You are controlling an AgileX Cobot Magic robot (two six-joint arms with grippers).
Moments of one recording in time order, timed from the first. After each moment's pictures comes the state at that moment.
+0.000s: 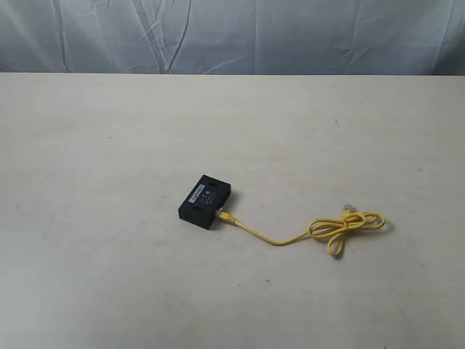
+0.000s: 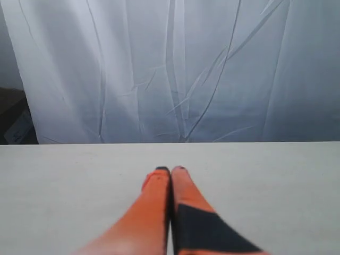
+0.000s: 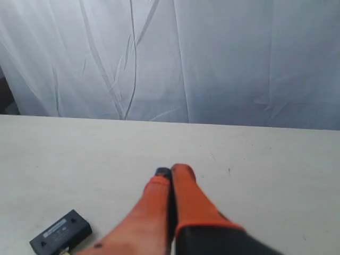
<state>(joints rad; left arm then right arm) -0.07 0.57 -0.47 -0.34 0.14 0.30 0.23 0.40 -0.38 0.39 0.26 -0.31</state>
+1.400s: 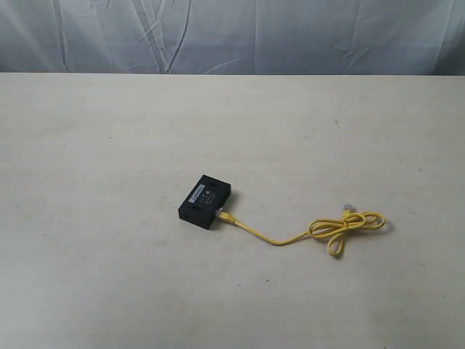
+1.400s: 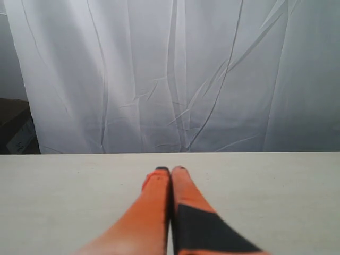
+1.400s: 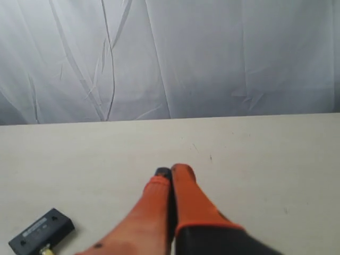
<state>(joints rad) -0.07 0.54 -0.47 -0.34 0.12 0.30 0.23 0.28 -0.26 0.09 0.23 0.03</state>
